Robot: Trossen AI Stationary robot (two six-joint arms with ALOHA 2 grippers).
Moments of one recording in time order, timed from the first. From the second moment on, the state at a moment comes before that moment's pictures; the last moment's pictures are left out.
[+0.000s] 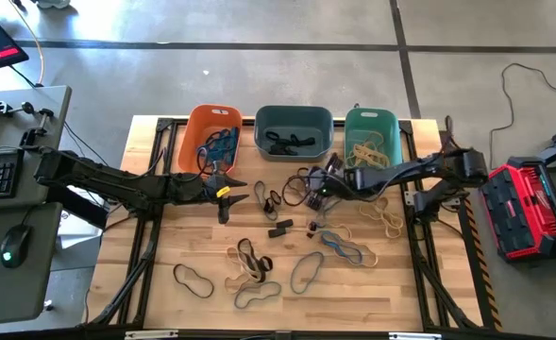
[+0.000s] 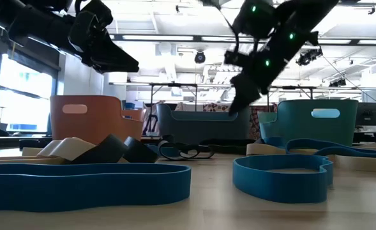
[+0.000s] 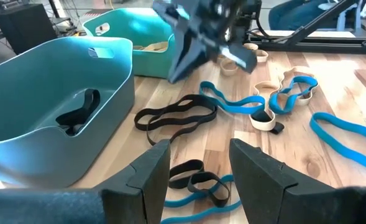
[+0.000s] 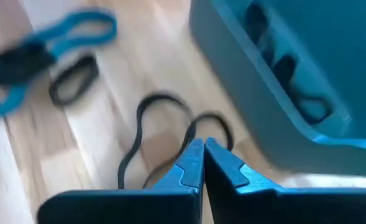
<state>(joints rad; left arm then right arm) -0.07 1.04 0.39 0.33 -0.29 -0.03 -0.05 1.57 0.86 -0.19 0.48 0.17</state>
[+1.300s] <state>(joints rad) -0.07 1.04 0.39 0.33 -0.29 -0.05 -0.16 1.70 0.86 -0.17 0.28 0.15</state>
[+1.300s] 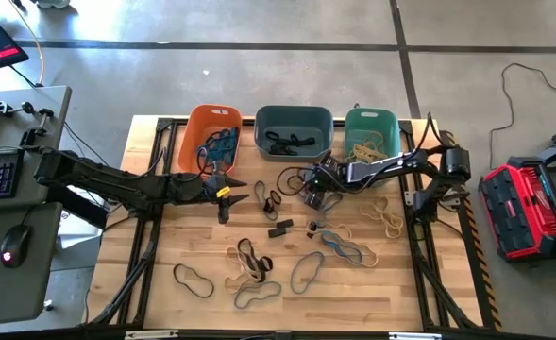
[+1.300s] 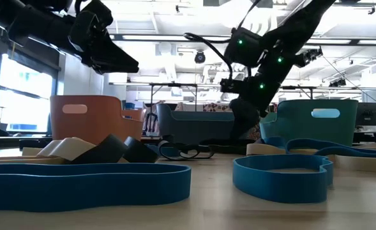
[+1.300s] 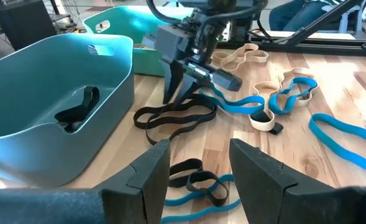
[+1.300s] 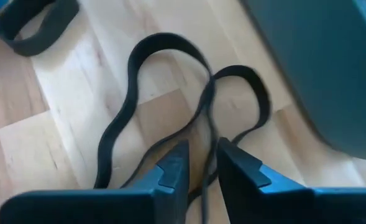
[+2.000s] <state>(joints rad) -0.07 1.04 0.39 0.33 -0.29 -0.05 -0.08 1.73 0.98 -0.28 0.46 0.09</state>
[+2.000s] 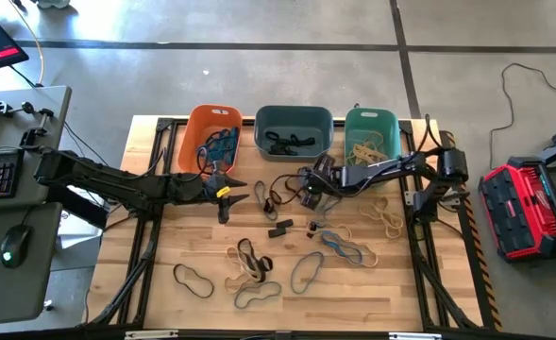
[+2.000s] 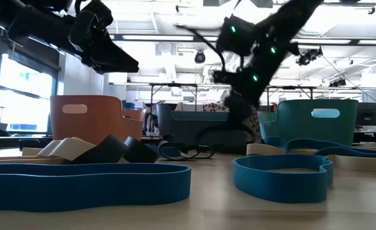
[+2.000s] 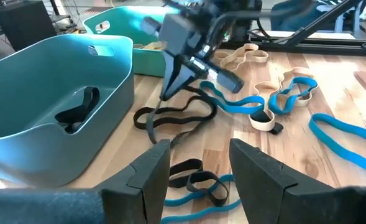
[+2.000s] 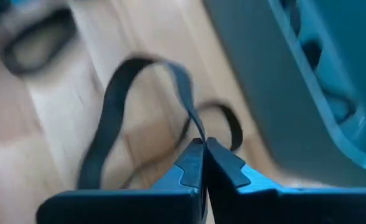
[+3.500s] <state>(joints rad) -0.07 1.04 0.39 0.33 -0.29 -0.05 -0.50 1.90 1.34 -0.20 0.33 0.02</state>
